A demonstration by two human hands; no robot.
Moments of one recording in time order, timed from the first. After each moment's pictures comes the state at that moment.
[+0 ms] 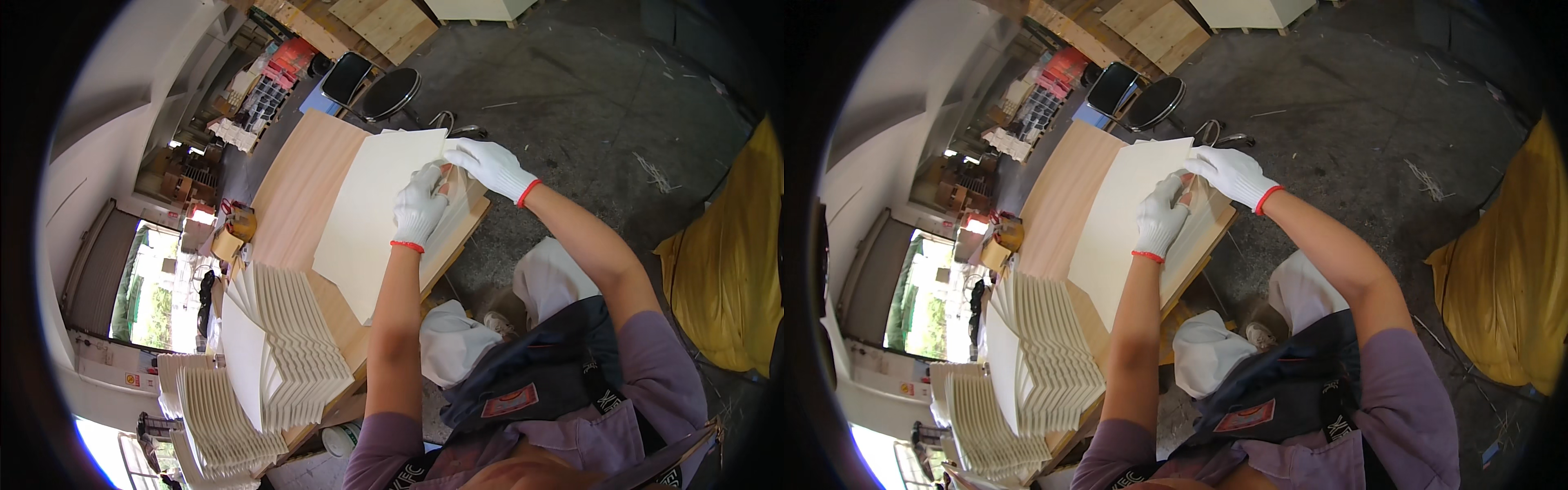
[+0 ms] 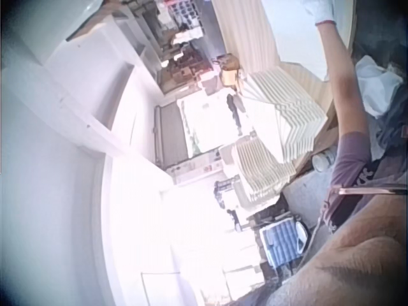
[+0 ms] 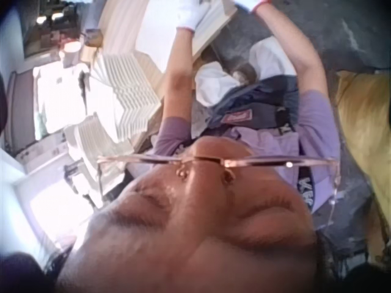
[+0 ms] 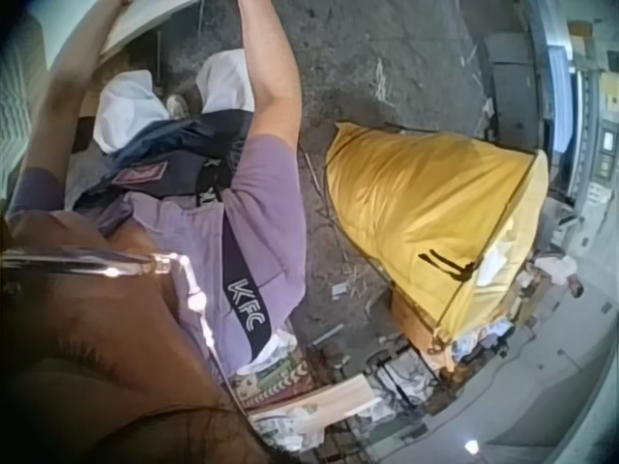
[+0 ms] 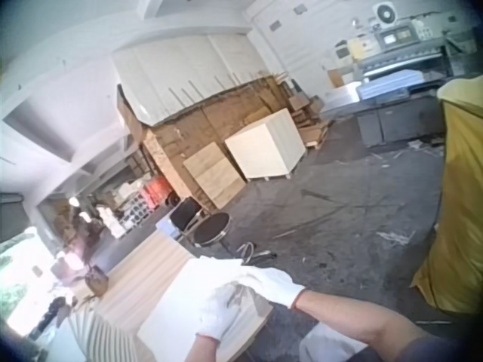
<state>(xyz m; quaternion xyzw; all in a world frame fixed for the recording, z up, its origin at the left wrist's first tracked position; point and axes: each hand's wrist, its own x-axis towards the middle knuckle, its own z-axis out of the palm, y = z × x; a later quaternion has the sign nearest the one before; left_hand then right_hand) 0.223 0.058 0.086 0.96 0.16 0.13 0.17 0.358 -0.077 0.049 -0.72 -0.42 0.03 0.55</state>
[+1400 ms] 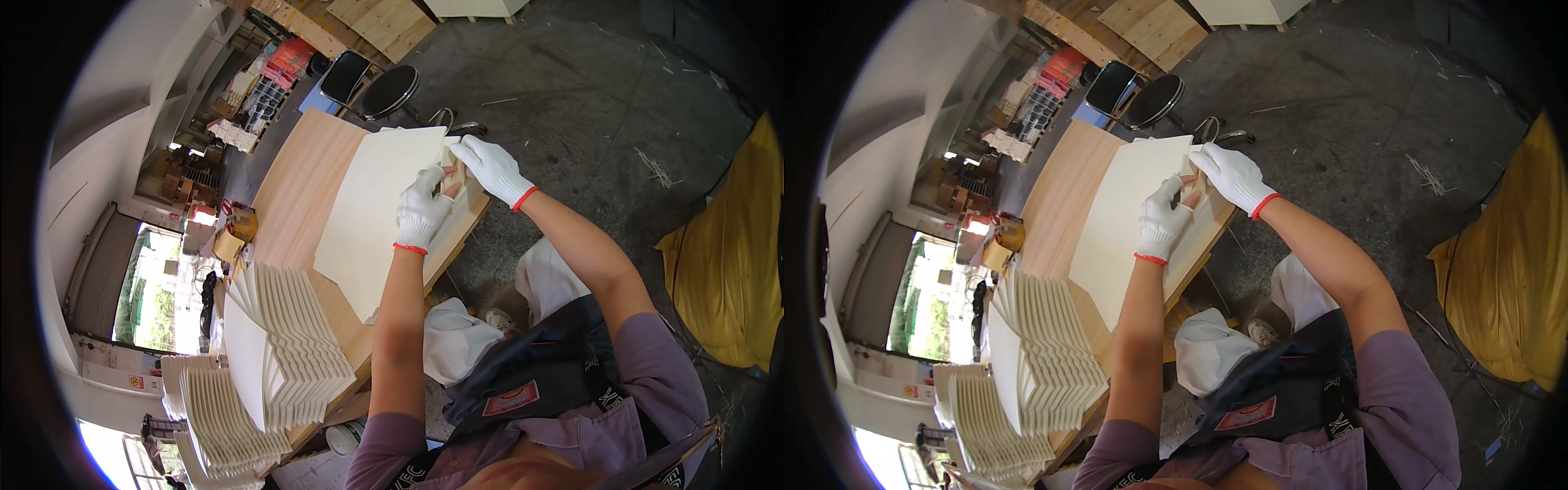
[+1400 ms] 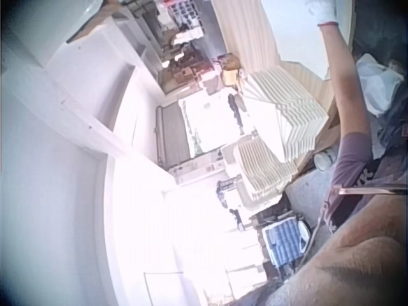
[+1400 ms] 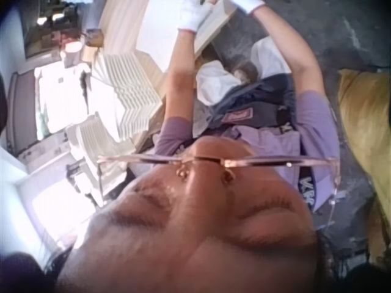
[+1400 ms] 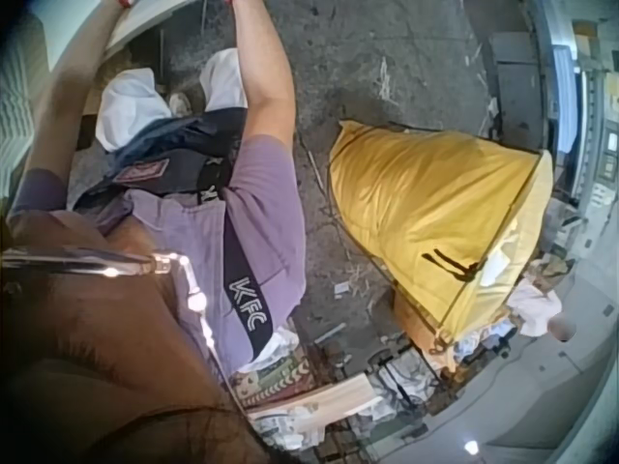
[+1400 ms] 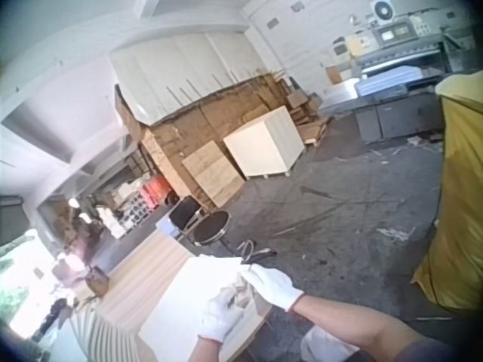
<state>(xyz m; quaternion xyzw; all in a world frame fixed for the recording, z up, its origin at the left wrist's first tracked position) 0.216 0.049 0.085 0.96 0.12 0.16 0.20 0.350 -0.074 0.038 -0.77 -0.34 0.05 0.54</state>
